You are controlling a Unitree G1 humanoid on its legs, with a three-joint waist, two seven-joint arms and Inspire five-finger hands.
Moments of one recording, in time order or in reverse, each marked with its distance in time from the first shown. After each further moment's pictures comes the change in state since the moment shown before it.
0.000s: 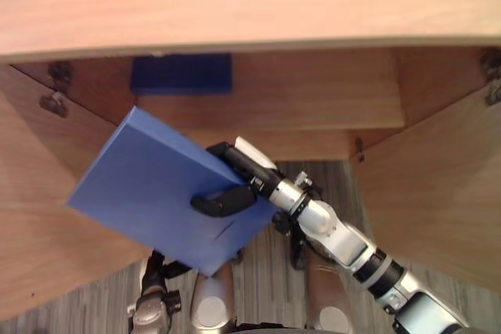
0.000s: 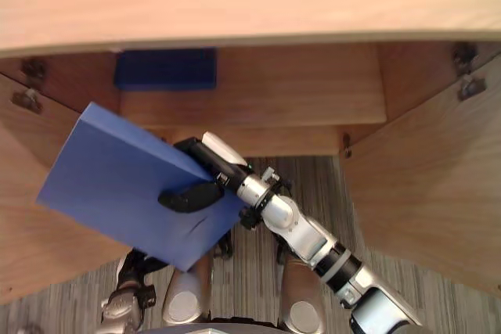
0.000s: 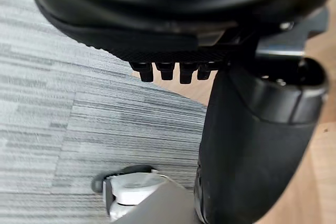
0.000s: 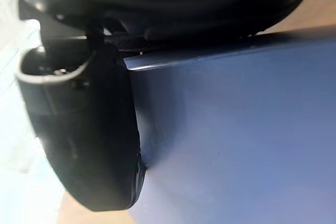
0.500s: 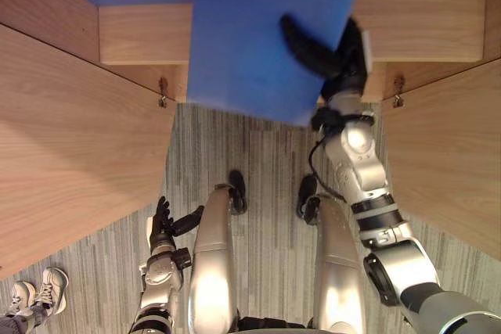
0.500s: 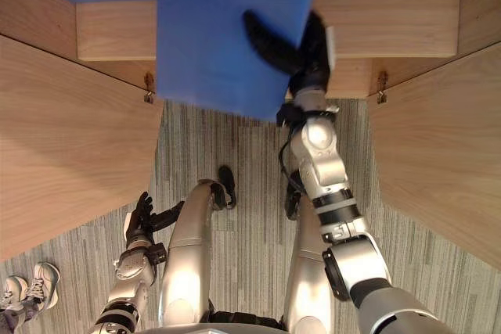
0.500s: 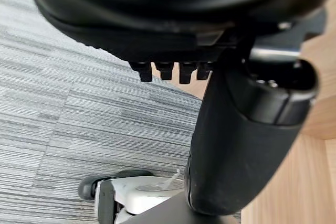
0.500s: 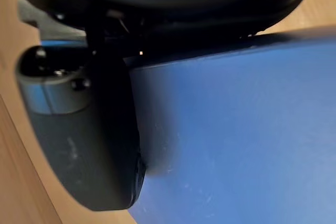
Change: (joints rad) left arm -0.092 -0.067 0.030 -0.182 -0.081 -0.009 0.057; right arm -0.330 0.158 -0.596 0.171 0.620 -0.001 -0.358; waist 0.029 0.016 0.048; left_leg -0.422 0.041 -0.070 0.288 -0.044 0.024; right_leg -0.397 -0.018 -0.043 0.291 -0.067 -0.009
